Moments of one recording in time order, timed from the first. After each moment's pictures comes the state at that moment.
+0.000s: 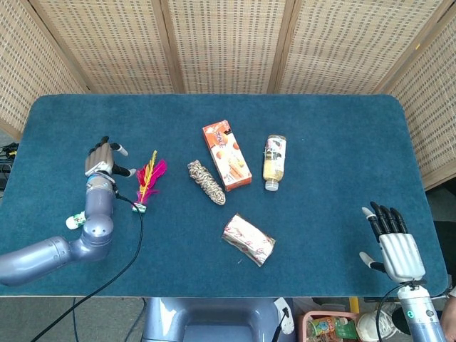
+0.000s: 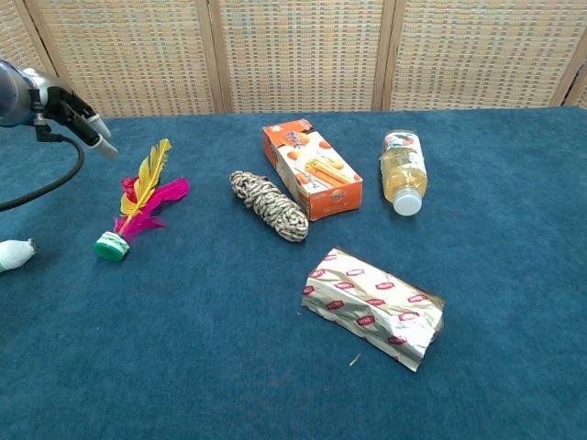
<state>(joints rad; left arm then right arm) -0.96 -1.49 -0.51 -1.34 -0.07 1.05 0.71 0.13 -1.25 0.04 -1.51 -1.53 1.42 -0.09</state>
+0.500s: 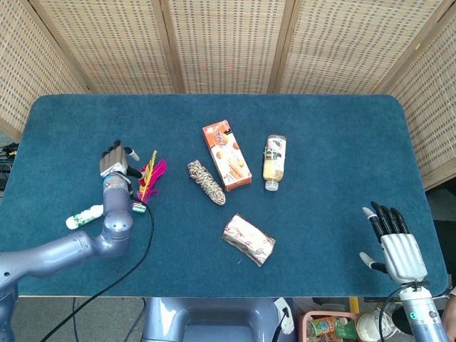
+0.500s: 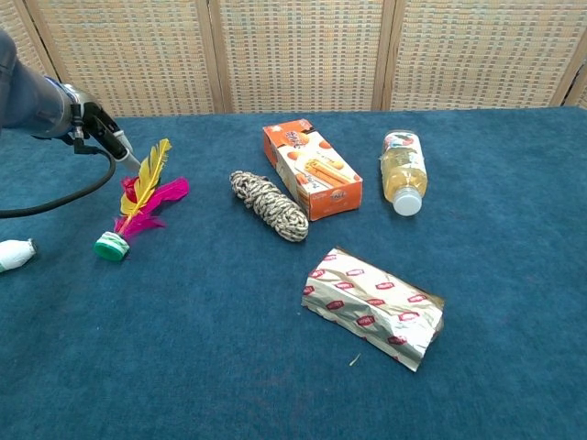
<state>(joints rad) -1.04 -1.61 -0.52 -1.22 -0.13 1.07 0.79 0.13 -1.24 0.04 -1.51 -1.55 1.44 -0.05</state>
